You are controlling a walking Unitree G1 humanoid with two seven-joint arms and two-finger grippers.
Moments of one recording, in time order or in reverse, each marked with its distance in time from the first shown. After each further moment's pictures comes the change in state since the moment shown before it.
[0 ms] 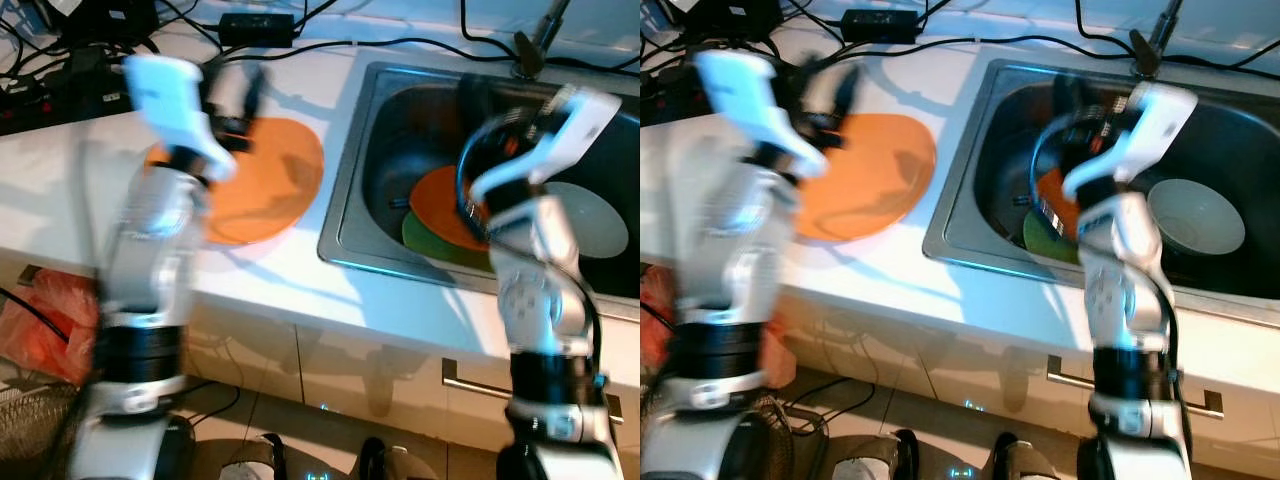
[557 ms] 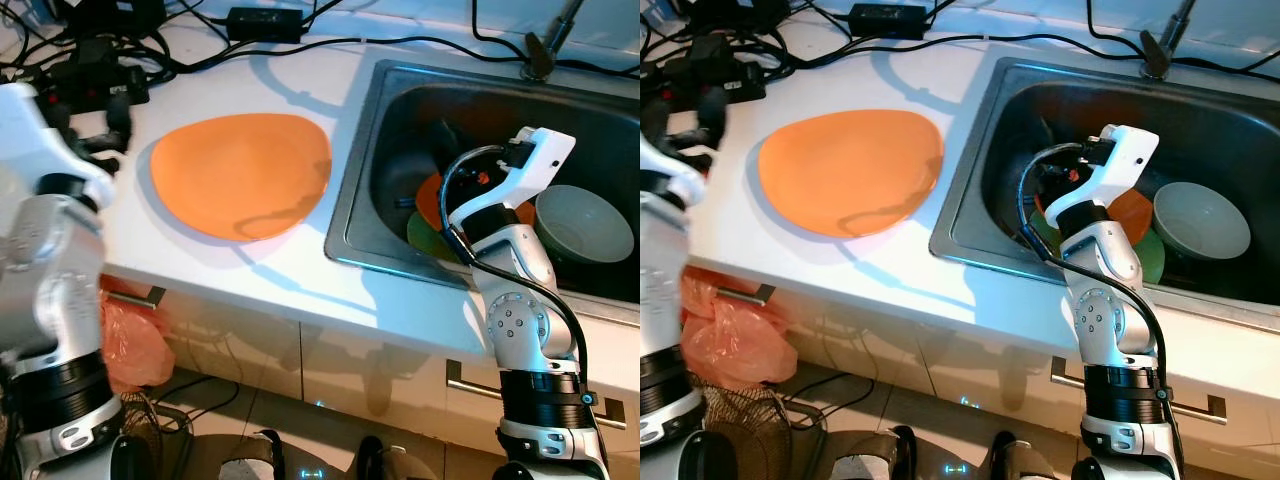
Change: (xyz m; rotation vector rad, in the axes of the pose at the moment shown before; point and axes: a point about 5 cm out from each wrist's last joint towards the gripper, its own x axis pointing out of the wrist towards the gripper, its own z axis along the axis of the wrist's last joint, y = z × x) left arm -0.053 0.079 0.008 -0.143 0.123 0.433; right arm -0.010 0.004 -0.023 0.073 0.113 0.002
